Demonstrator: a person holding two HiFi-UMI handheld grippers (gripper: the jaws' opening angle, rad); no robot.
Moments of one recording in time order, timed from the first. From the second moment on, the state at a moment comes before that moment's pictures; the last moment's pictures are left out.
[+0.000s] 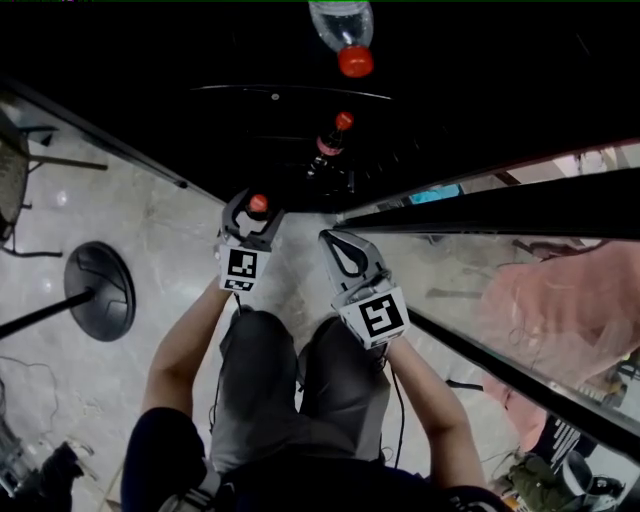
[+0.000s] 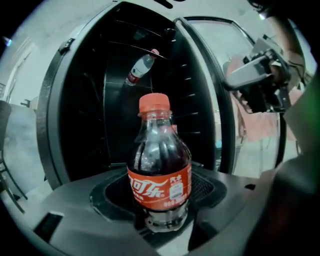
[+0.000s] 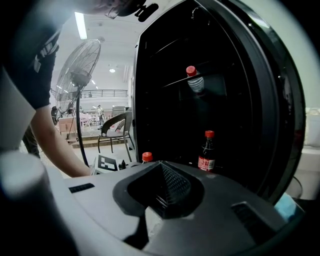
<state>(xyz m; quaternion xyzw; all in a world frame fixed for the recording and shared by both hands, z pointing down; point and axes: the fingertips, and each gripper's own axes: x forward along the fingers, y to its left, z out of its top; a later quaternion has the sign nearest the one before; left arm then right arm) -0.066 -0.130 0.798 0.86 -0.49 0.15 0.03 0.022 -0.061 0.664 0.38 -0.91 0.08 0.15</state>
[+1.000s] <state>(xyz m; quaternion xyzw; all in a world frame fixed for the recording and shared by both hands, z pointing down) -0.108 -0.070 0.929 0.87 -0.45 0.18 0.05 -0.010 -0.053 0.744 0.26 -0.95 0.06 0.17</state>
